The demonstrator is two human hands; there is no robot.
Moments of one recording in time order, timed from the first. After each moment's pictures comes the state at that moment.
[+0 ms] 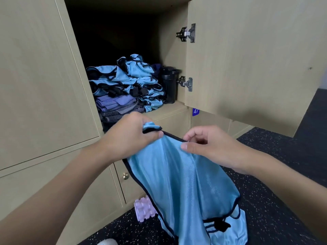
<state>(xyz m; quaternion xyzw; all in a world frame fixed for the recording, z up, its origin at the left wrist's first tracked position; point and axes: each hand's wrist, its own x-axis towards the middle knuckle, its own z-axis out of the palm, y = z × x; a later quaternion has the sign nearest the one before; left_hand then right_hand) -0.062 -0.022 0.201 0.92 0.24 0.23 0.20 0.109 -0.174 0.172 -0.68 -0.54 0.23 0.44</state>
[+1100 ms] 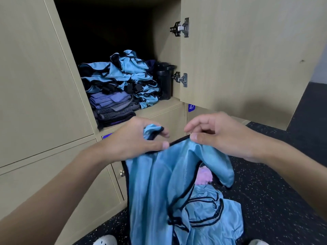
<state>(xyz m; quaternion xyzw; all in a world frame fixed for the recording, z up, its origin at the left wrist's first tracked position) -0.057 -0.037 0.193 0.90 0.20 0.17 0.34 0.116 -0.202 0.195 -0.69 -0.56 0.21 0.40</state>
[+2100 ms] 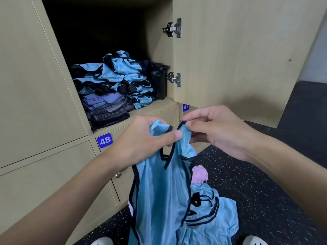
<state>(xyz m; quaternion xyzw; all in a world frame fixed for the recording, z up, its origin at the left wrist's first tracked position) -0.043 -0.081 0.200 0.87 0.19 0.23 0.39 0.112 -0.200 0.199 -0.61 -0.40 0.32 0.61</state>
